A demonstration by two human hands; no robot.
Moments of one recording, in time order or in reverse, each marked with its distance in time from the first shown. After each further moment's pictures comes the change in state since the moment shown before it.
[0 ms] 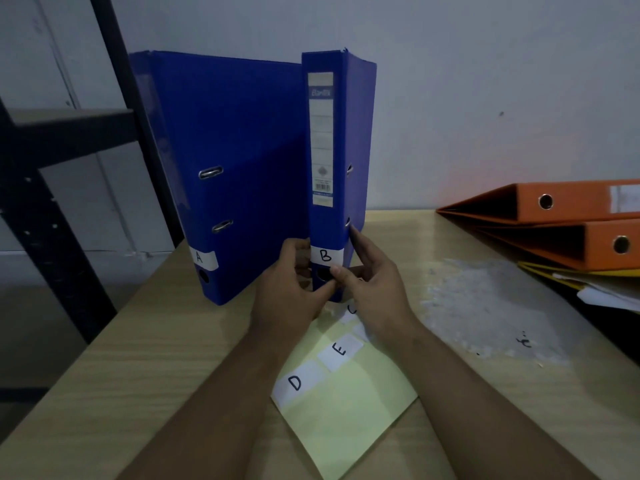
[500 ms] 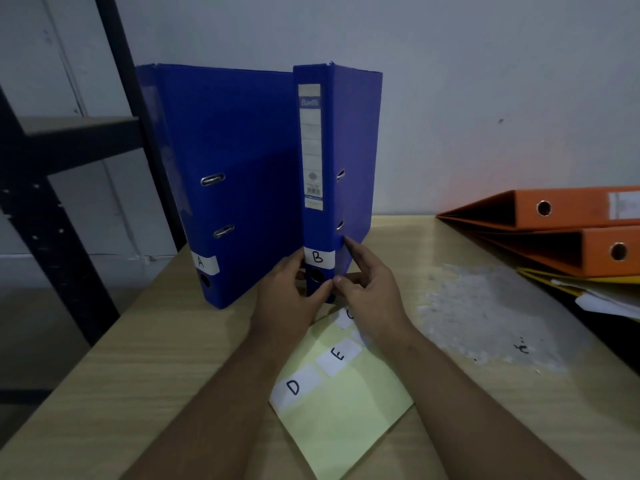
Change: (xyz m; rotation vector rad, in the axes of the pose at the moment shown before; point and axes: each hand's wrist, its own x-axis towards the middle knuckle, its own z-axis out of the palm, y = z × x) left_hand 0.005 -0.010 0.003 0.143 0.030 0.067; right_hand 0.003 0.007 0.001 -0.002 0.001 0.065
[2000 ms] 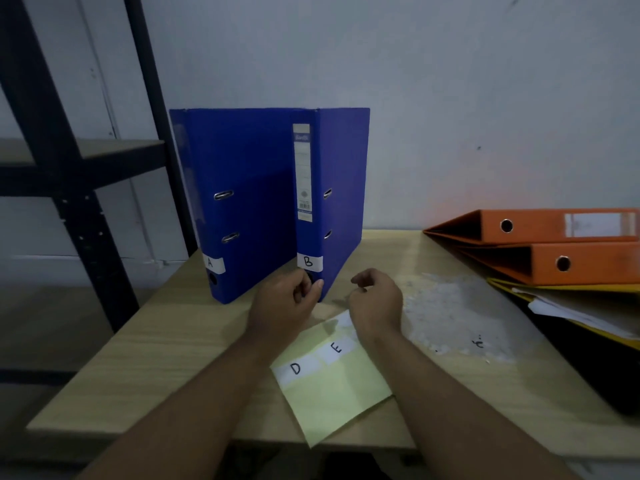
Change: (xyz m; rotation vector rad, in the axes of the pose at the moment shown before) left_hand -0.025 0.023 -0.010 0.090 0.033 0.165; right_hand -0.017 -0.011 -0.021 -0.477 0.417 0.033
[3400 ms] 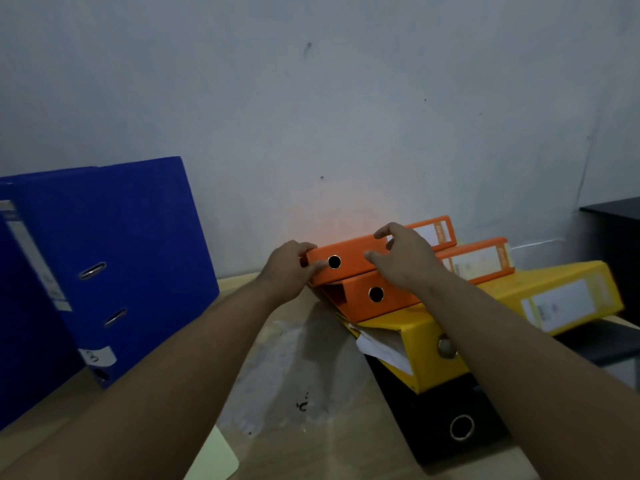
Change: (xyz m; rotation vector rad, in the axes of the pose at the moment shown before) left_hand 0.181 0.199 0.252 0.083 -0.473 0.080; right_hand 0.204 -0.005 -0.332 -0.523 0.003 -0.144
